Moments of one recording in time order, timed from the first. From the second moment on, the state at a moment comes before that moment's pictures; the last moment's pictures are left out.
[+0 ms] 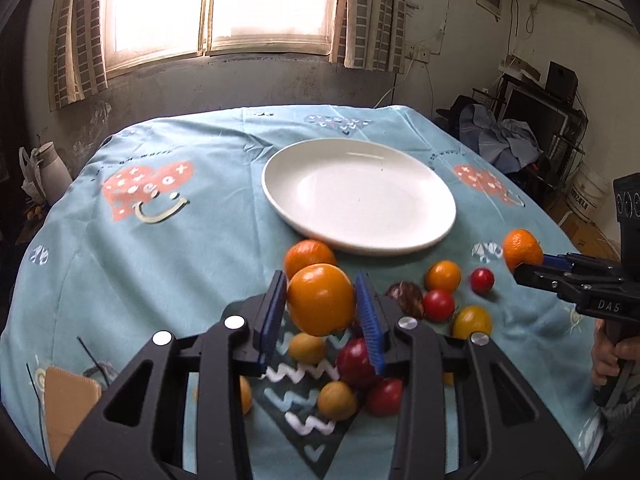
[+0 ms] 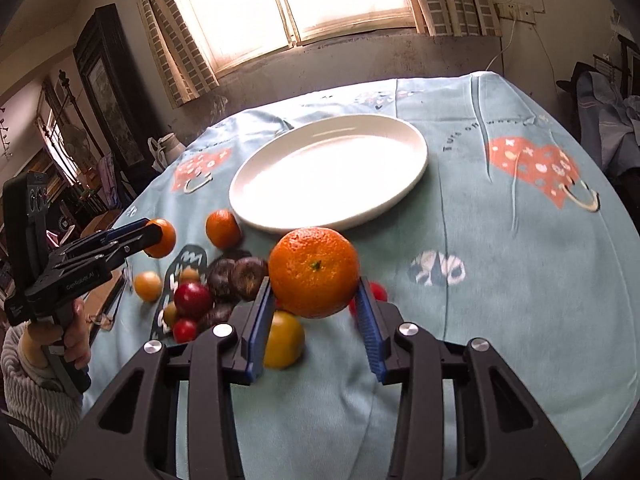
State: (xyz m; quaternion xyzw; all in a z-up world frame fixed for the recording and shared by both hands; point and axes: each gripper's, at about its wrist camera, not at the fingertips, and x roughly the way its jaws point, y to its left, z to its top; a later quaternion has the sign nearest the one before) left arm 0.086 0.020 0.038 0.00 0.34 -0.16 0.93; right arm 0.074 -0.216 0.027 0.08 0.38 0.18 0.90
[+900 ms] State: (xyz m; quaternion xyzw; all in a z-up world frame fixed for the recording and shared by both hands) left arm 0.119 0.048 0.023 -0.09 0.34 -0.09 0.93; right arm 0.100 -0.234 0.047 0.07 0.29 0.12 0.95
